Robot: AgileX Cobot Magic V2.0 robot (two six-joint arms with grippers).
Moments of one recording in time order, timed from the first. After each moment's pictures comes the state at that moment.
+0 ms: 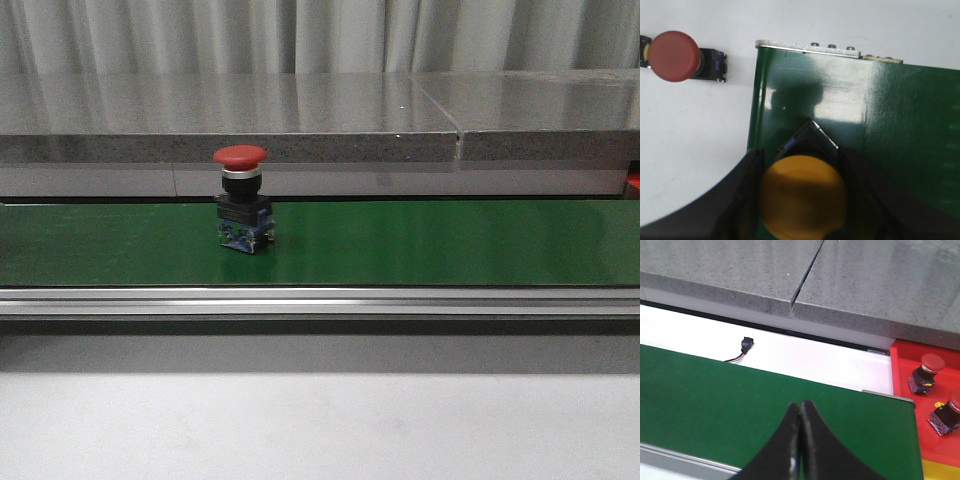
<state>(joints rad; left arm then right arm) 0.08 1.67 -1.35 0.00 0.97 0.00 -0.08 0.62 -0.55 0.46 0.37 -0.54</state>
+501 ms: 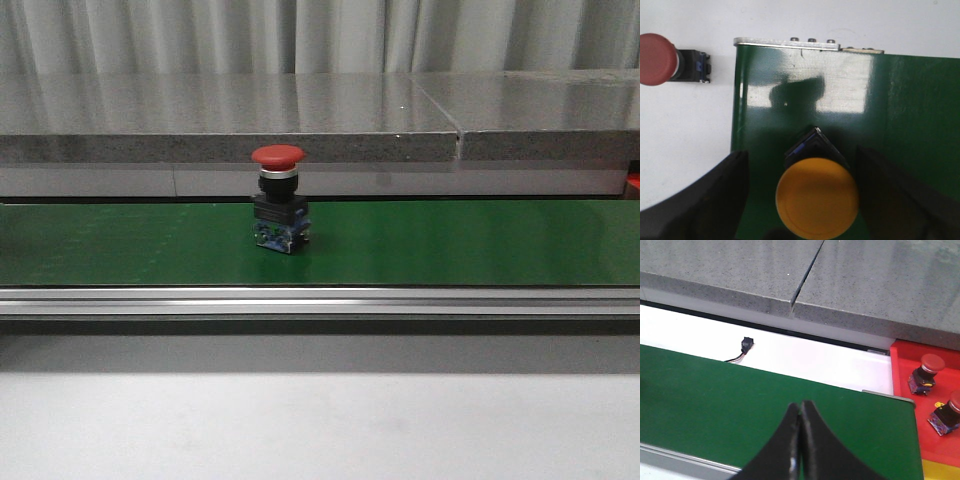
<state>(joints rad) 0.04 1.68 -1.35 0.00 0.98 0.02 -0.08 0.62 -0.55 0.46 0.37 -0.54</state>
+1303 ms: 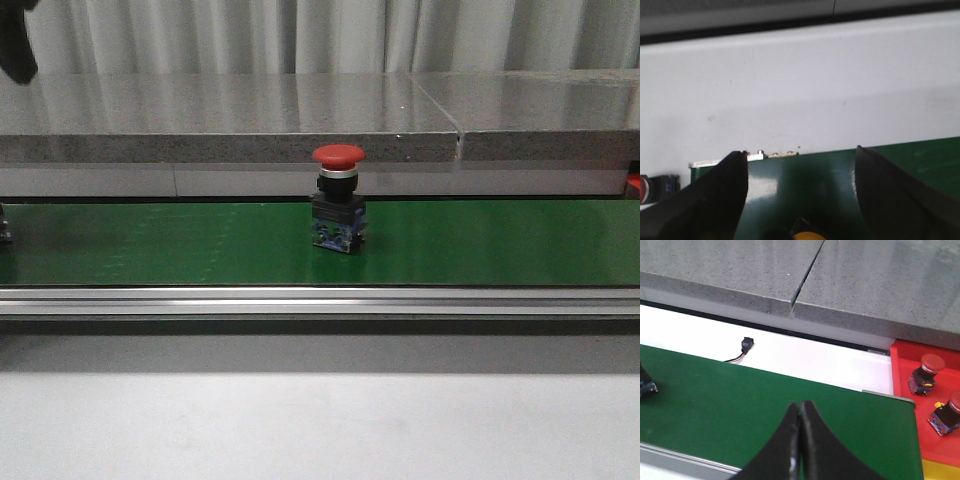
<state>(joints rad) -0.11 1.57 -1.36 -0.01 0.71 0.06 -0.08 0.62 -0.55 0.46 0.37 -0.54</state>
